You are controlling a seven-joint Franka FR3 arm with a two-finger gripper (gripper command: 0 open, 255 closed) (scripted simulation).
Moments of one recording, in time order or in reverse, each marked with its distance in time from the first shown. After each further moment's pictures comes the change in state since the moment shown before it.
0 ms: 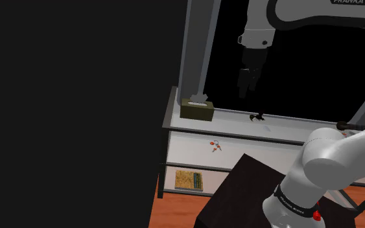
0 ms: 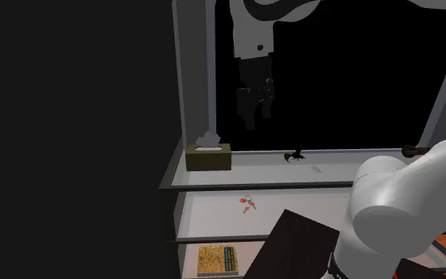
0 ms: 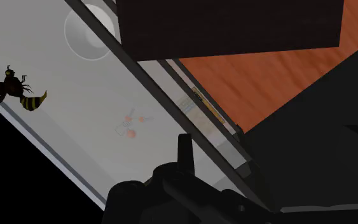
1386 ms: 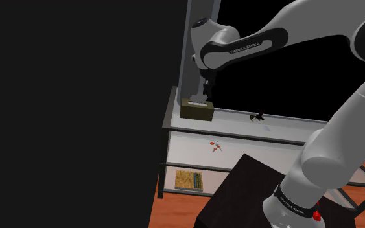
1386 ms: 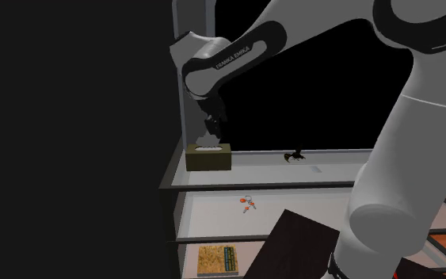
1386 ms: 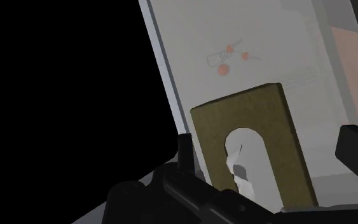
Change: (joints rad) arm -0.044 0.620 -0.014 0.228 -0.450 0.381 -0.230
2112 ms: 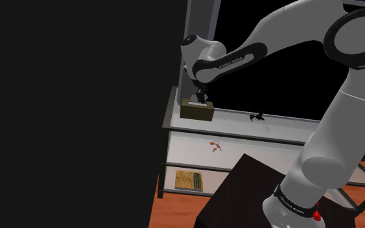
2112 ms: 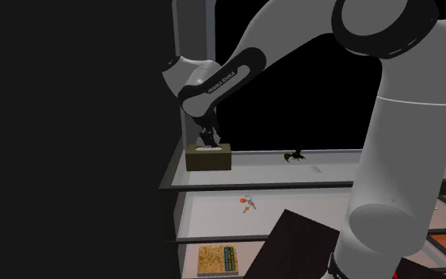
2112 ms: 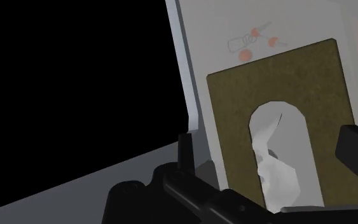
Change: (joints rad) arm -0.006 0.156 -0.001 0.034 -0.113 0.110 0.026
